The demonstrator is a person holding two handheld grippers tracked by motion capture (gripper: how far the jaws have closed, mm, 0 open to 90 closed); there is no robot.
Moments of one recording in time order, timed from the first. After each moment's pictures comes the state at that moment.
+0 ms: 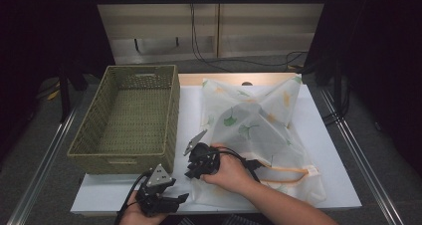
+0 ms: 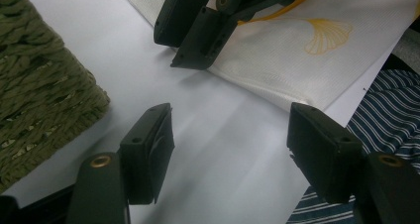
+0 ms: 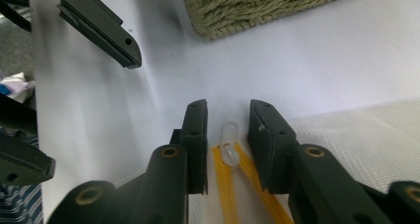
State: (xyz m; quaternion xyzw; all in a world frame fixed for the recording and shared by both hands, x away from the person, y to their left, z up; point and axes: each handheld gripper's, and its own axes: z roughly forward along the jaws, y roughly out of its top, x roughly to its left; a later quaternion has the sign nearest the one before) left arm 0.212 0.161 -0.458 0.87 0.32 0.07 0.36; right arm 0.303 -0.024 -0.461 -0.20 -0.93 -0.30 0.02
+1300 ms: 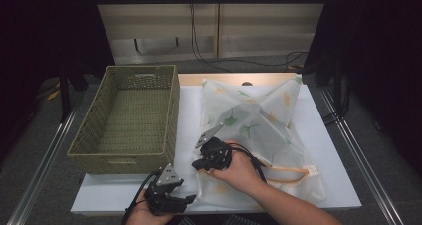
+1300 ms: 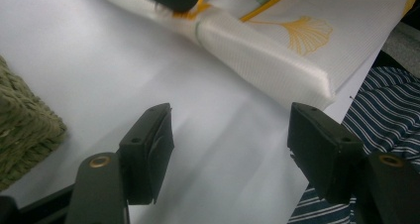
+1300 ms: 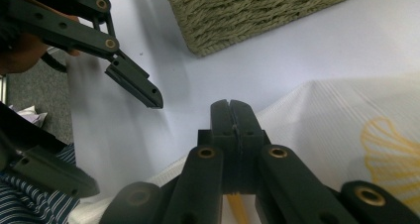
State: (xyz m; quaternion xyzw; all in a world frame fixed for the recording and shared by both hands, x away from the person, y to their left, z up) left arm 0.214 0.141 -0.463 0.88 0.30 0.05 0.36; right arm 0.298 -0.056 -0.437 -0.23 -0.91 -0.35 0.01
